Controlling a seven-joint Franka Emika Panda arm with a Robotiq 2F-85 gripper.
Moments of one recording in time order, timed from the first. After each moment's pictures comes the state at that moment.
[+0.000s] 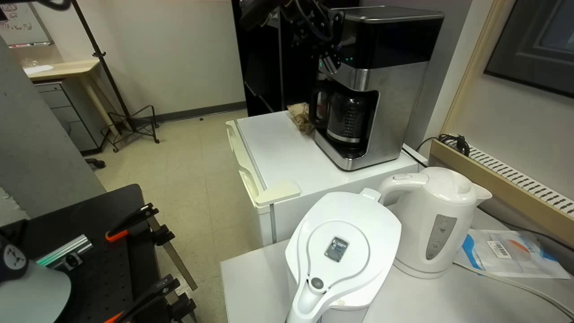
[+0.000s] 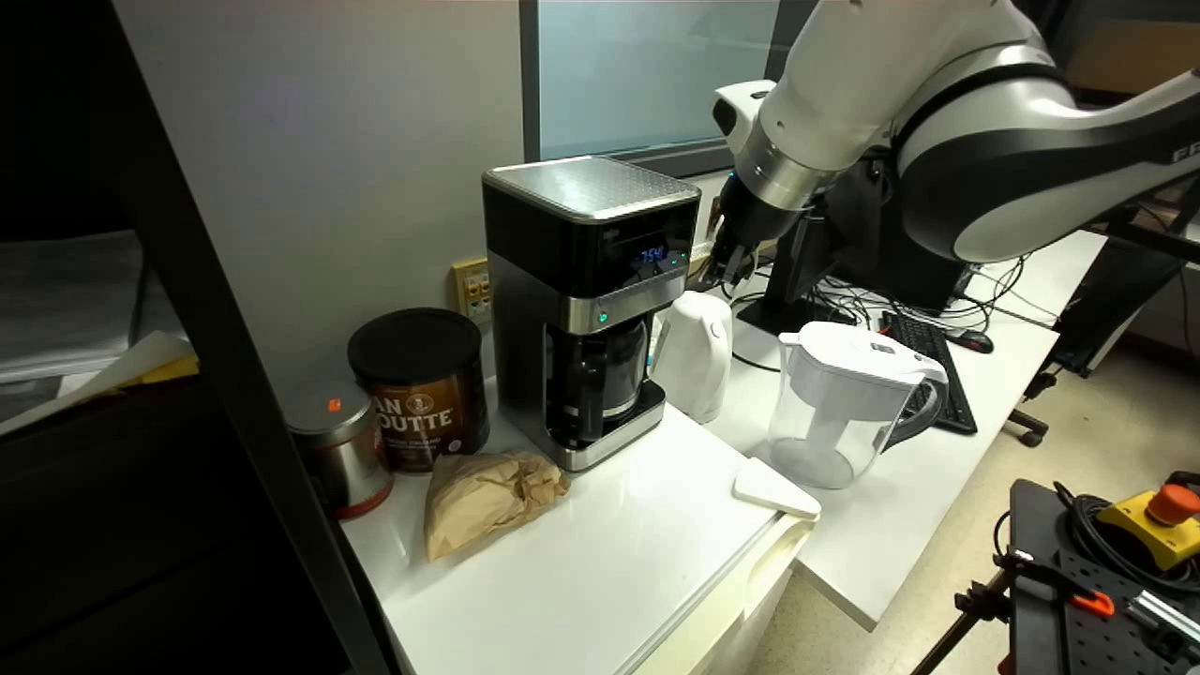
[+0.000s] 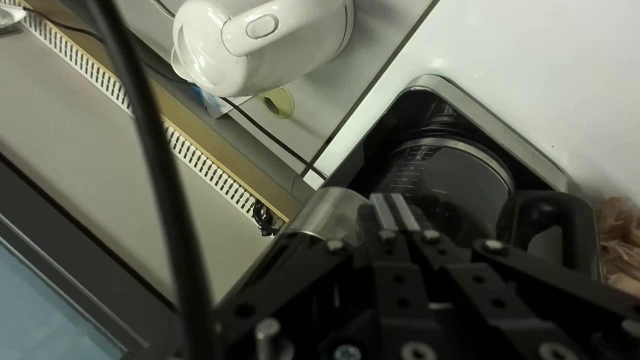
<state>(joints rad) 0.02 0.07 0.10 -2.12 -0.73 2.49 0.25</state>
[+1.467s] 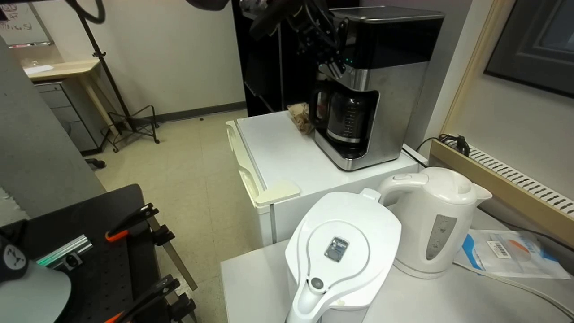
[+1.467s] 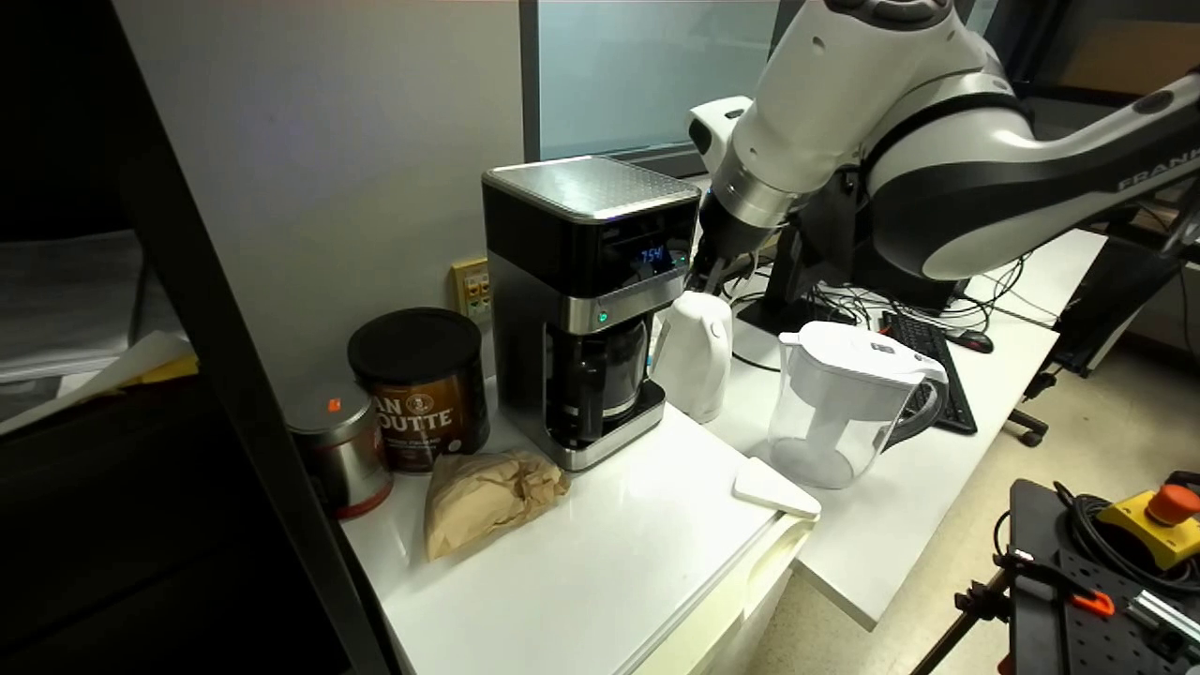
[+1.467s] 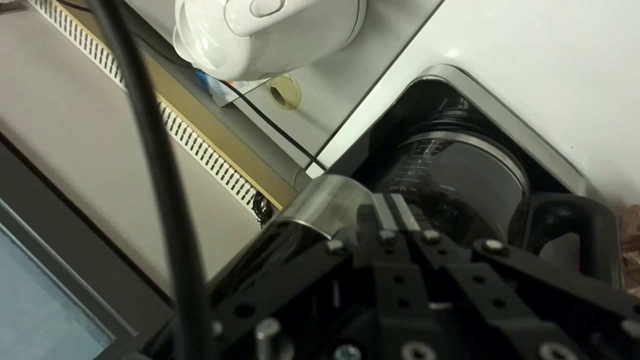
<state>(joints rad) 0.07 0.13 0.05 -2.08 -0.81 2.50 0.27</state>
